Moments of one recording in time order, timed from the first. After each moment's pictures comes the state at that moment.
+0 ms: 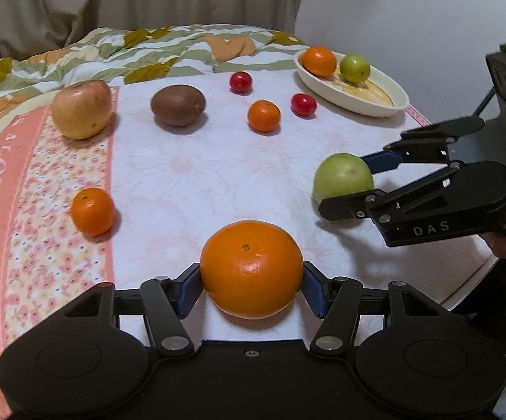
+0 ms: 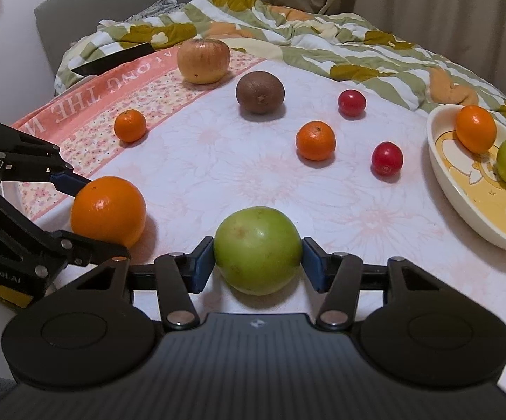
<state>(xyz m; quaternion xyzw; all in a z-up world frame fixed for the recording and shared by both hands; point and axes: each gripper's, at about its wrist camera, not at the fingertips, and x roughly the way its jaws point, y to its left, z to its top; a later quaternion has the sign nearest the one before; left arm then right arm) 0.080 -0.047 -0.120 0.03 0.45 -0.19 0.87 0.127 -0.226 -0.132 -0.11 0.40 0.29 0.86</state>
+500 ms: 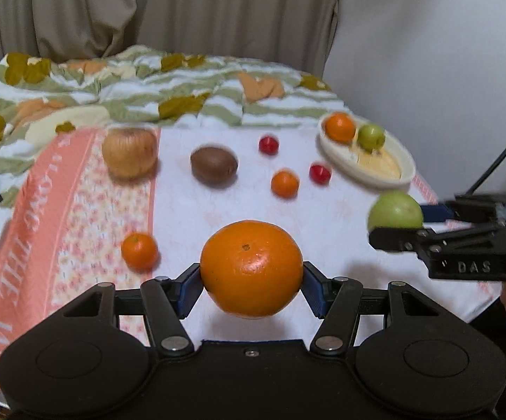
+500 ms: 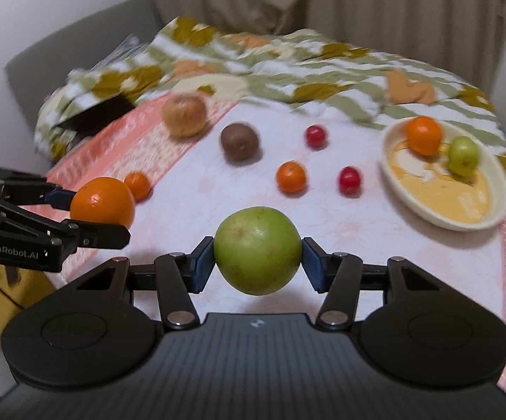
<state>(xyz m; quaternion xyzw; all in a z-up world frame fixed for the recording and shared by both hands) 0.078 -0.029 -0.053 -0.03 0.41 -0.14 0.90 0.094 -0.245 -0.058 -0.03 0.38 0.20 0.90</state>
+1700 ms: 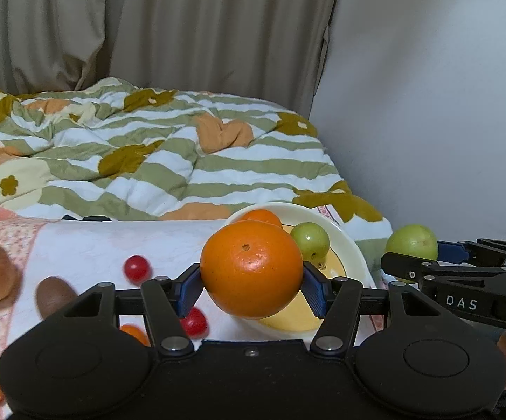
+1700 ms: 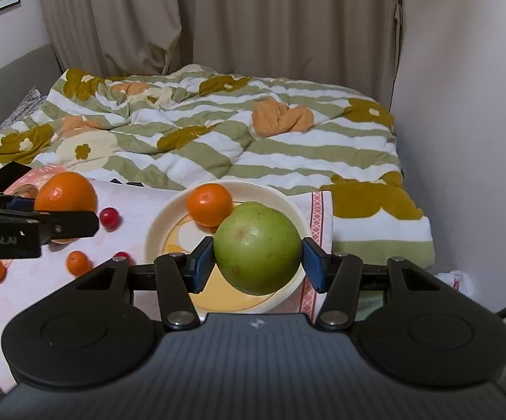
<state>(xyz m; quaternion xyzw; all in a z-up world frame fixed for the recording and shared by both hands) 0.221 -0.223 -0.025 -0.05 0.38 -0.13 0.92 0.226 -0.439 -0.030 -0.02 0.36 0.09 0.93</state>
